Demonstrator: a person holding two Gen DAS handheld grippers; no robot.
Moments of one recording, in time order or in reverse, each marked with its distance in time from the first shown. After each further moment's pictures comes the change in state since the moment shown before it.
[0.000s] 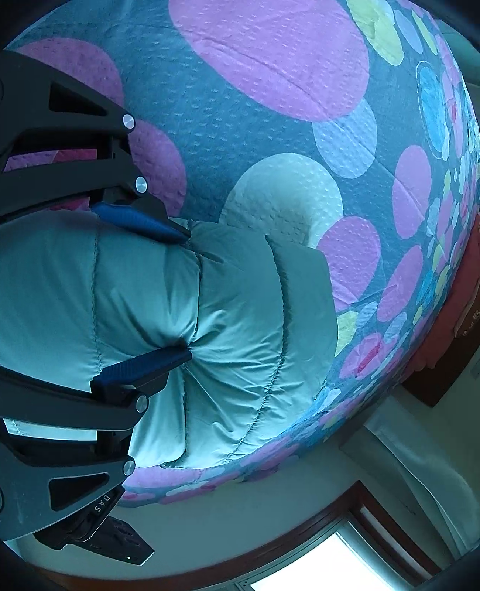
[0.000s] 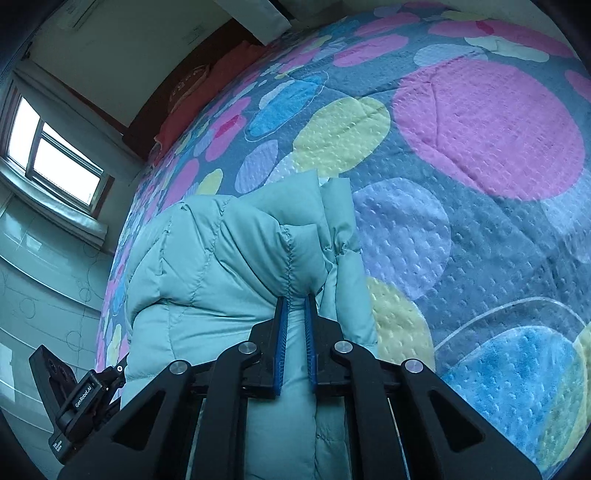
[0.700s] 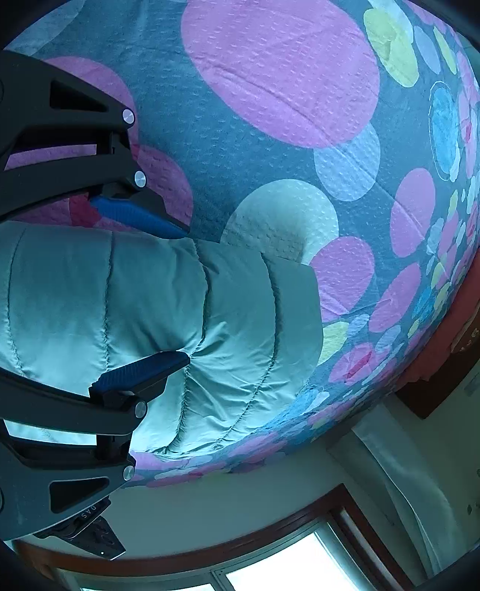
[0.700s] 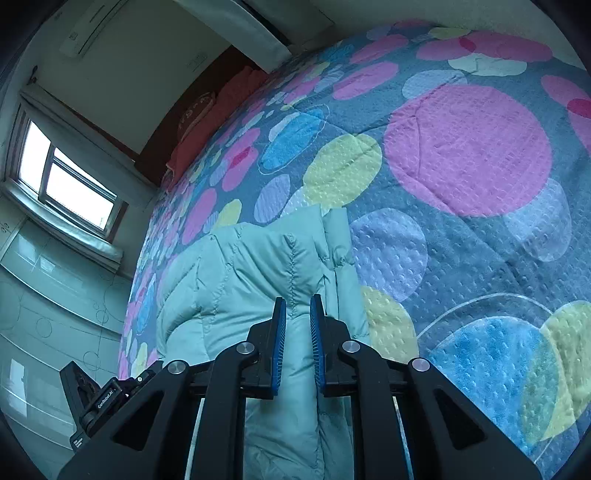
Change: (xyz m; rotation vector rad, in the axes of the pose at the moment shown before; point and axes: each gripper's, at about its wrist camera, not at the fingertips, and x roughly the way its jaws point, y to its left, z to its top) left arm -0.029 0.010 0.007 -0.083 0.020 -0.031; right arm -0.049 -0.001 0.004 0.052 -0.088 0.065
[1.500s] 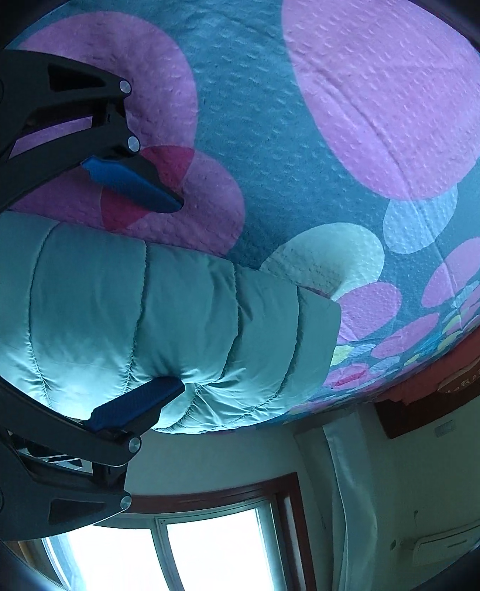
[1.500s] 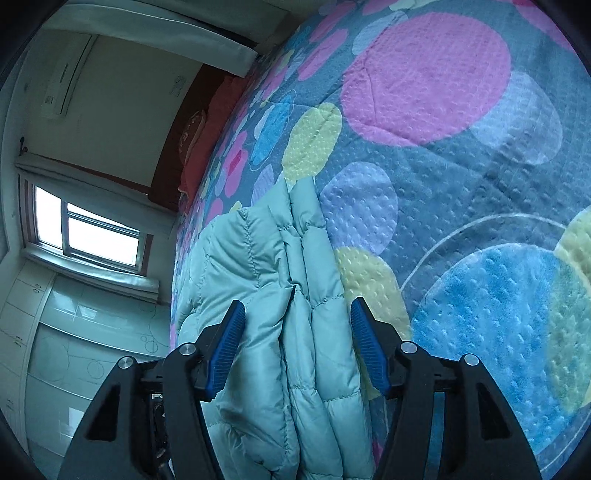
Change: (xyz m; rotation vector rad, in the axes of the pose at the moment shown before) left arm 0.015 0.045 -0.016 -0.280 0.078 -0.202; right arm 0.015 -0.045 -0.022 0.244 0.049 0.156
